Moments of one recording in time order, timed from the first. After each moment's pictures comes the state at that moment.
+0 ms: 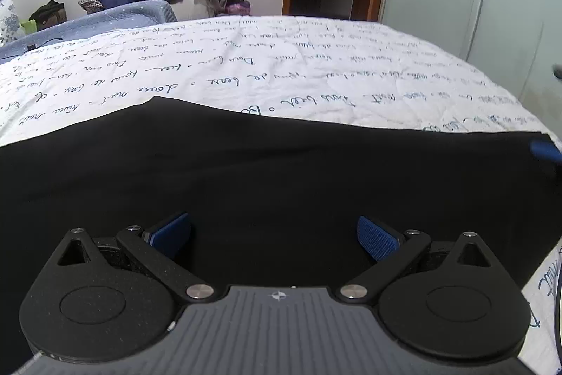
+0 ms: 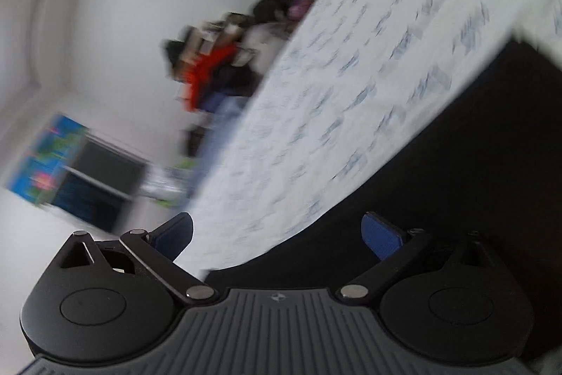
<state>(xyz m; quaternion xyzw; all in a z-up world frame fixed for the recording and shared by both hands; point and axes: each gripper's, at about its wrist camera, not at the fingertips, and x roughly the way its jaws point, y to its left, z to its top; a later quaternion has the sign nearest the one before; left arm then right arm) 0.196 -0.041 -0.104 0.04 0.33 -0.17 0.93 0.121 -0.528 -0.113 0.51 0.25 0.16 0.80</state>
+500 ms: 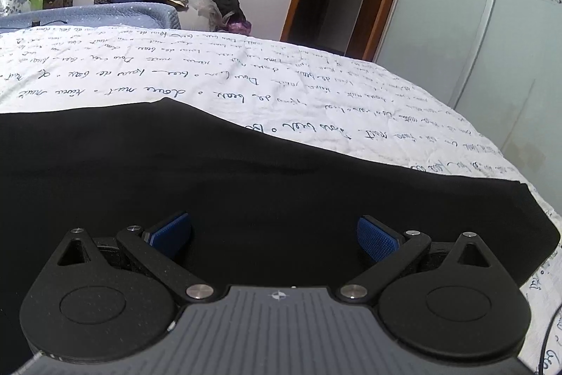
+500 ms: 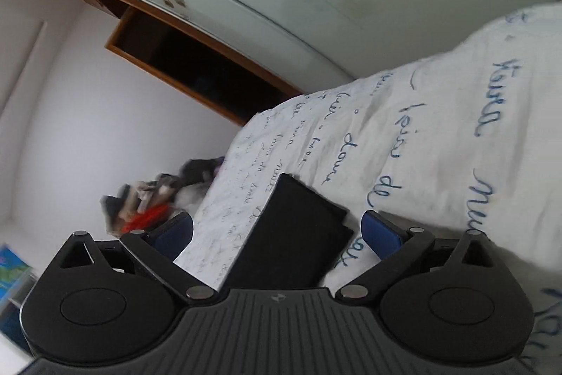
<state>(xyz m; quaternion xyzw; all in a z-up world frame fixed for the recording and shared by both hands) 0.195 -0.020 -0.104 -0.05 0.30 -0.19 0.93 -0.022 -0.579 -0.149 0.54 0.07 -0.10 0.83</state>
